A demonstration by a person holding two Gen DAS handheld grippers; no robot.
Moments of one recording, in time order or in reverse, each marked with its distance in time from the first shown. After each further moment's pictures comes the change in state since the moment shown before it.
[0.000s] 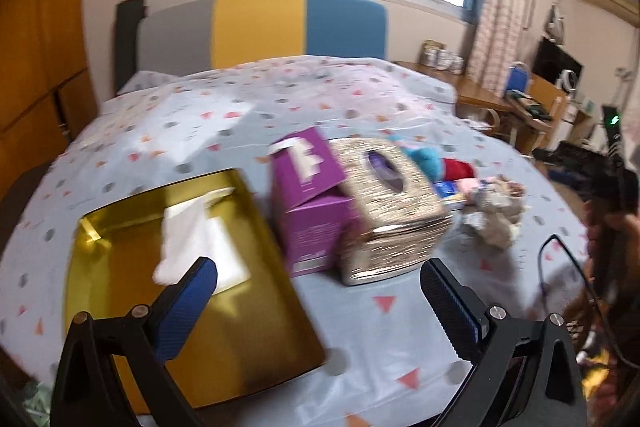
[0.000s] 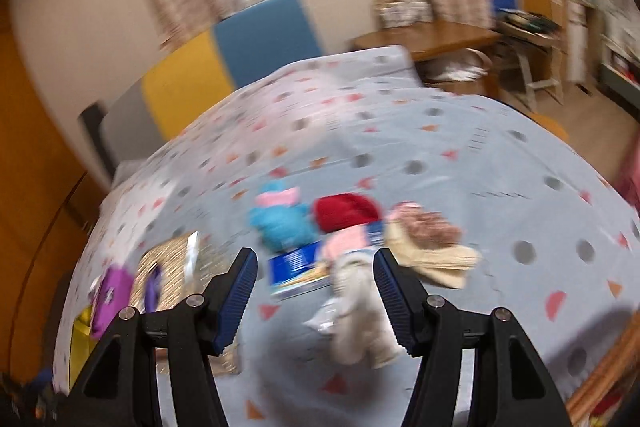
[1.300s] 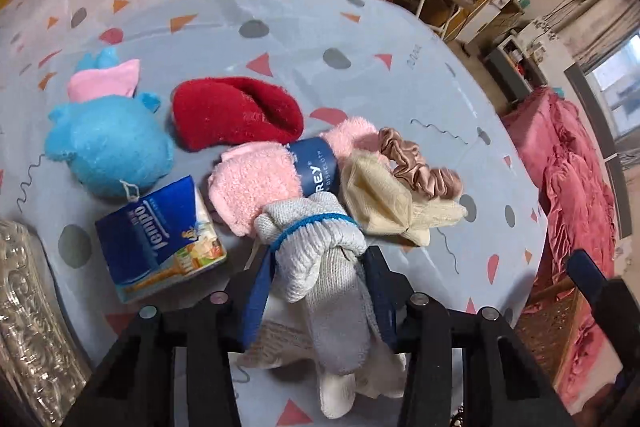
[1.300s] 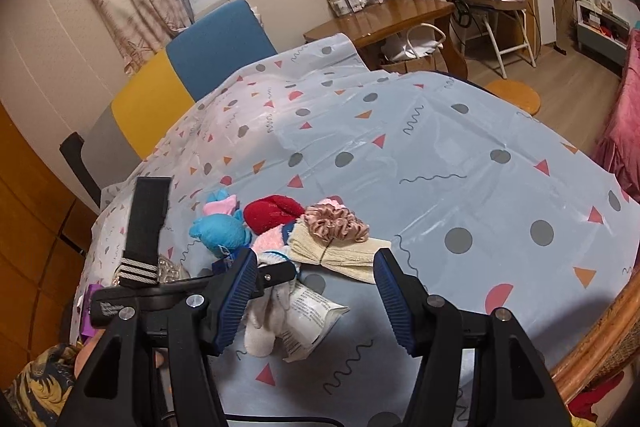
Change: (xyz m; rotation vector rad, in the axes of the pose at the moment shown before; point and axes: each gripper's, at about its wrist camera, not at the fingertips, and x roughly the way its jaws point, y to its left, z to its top) left arm 0.282 -0.258 0.079 0.123 0.549 -0.385; right arm -0.014 -0.090 0.008 0.106 0.050 -0.011
